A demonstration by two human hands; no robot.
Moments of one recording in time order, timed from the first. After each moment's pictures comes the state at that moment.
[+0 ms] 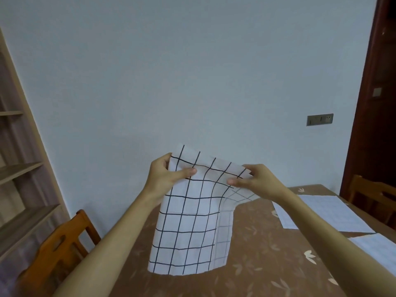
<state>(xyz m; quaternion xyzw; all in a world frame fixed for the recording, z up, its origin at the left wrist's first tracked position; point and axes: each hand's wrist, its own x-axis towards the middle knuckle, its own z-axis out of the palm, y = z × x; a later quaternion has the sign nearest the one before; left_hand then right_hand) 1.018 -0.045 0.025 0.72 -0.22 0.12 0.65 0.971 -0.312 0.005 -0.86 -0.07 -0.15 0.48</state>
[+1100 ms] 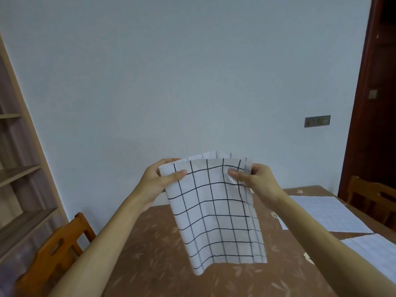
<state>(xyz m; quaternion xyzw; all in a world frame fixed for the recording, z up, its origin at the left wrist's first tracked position) 1.019 -0.022 0.026 0.72 -0.20 0.03 0.67 0.966 -0.295 0.001 -0.71 -0.07 -0.20 0.67</state>
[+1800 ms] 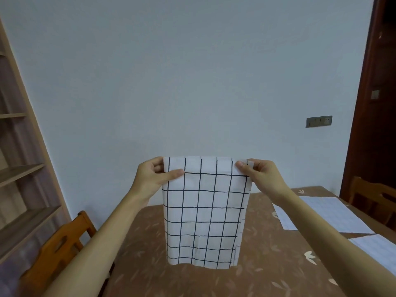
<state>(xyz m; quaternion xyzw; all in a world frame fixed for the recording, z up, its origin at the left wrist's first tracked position) 1.018 -0.015 0.027 0.72 -0.20 0.11 0.66 0.958 -0.303 0.010 -0.76 -0.08 -0.23 0.60</state>
